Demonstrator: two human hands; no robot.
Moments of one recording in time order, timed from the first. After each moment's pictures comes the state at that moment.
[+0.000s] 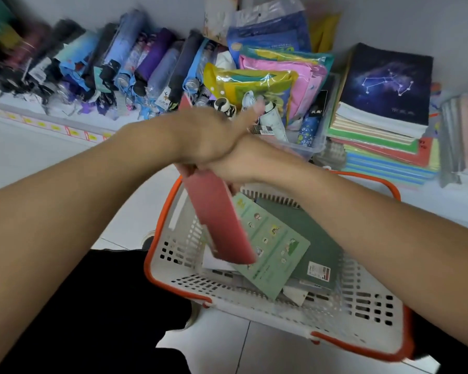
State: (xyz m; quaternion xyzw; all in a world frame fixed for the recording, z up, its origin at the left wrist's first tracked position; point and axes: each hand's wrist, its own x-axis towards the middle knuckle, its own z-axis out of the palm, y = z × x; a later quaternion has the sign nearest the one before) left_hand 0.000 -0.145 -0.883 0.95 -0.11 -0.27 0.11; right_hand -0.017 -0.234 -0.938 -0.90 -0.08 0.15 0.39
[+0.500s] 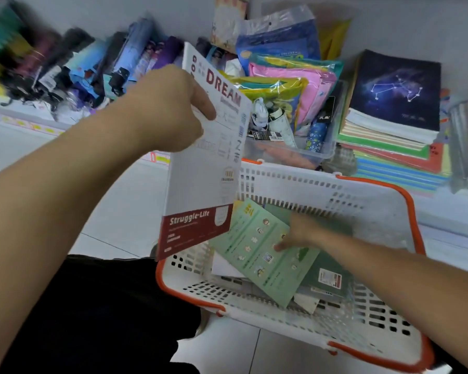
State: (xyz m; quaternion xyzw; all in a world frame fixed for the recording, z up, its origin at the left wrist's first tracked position) left_hand 0.020 -0.099 -0.863 0.99 -0.12 -0.07 0.08; right_hand -0.047 -0.312 -1.167 -0.91 0.10 0.35 0.20
